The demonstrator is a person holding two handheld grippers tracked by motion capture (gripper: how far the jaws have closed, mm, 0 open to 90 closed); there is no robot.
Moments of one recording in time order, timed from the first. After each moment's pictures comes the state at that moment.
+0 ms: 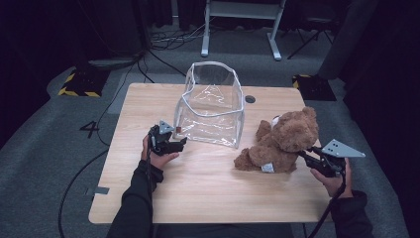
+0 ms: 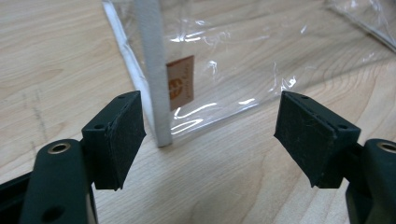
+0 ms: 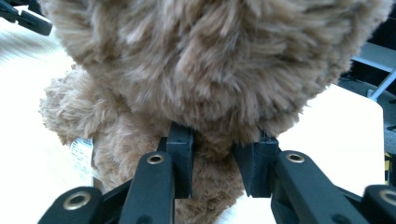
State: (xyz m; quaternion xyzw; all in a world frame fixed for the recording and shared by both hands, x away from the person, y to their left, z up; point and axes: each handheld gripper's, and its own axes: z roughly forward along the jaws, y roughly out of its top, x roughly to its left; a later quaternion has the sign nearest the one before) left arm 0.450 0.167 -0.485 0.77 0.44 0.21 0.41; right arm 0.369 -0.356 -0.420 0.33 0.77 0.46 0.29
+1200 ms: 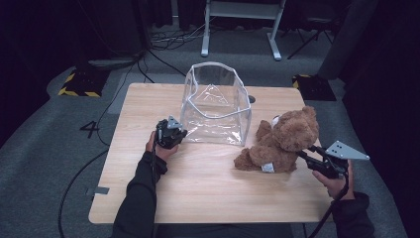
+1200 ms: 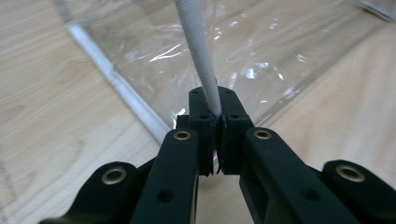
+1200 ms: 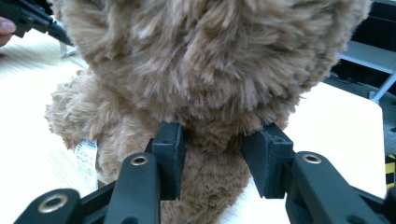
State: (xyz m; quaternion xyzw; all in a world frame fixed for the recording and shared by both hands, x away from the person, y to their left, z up) left arm 0.468 0.150 -0.482 0.83 0.36 0.18 0.38; right arm 0.364 -0.362 -0.420 0.33 0.76 0.48 0.29
